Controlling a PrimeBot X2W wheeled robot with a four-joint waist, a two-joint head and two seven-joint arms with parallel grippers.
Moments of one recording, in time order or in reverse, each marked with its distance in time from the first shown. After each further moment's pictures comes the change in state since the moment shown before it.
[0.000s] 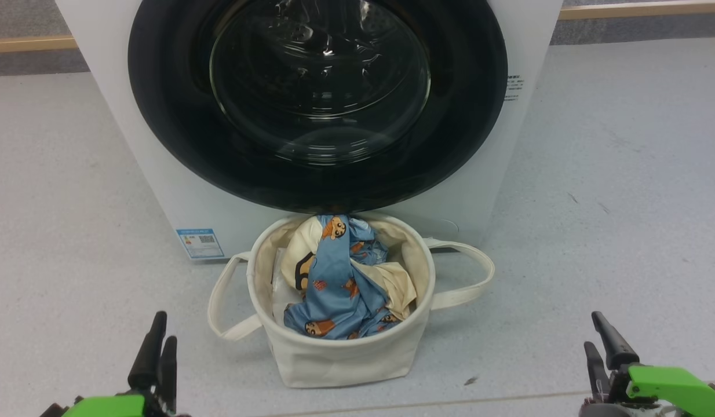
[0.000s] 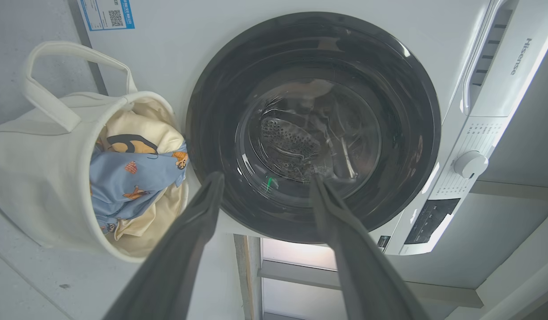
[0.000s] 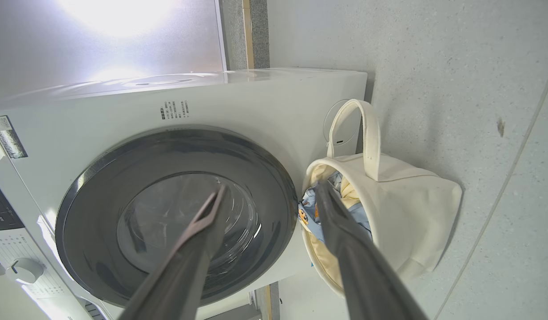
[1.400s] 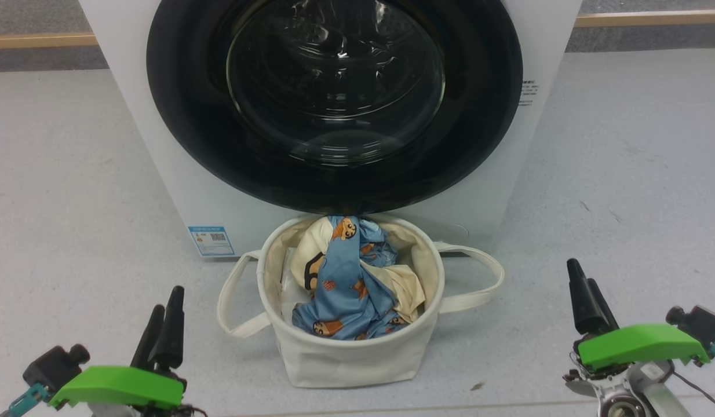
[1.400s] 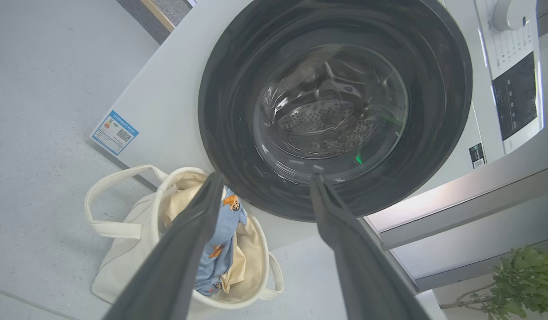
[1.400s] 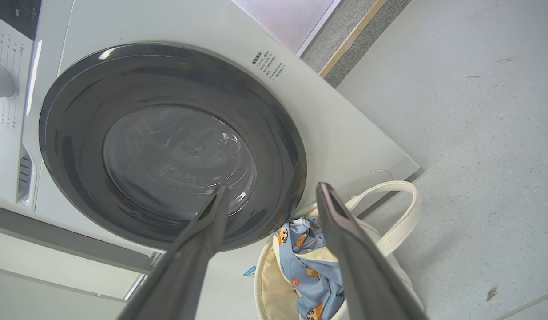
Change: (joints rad) left arm -0.065 0.109 -0.130 -0.003 0.551 -0.001 -0.142; right arm -0.088 0.014 0.028 -0.040 -0.675 0.000 -0.030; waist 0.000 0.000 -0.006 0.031
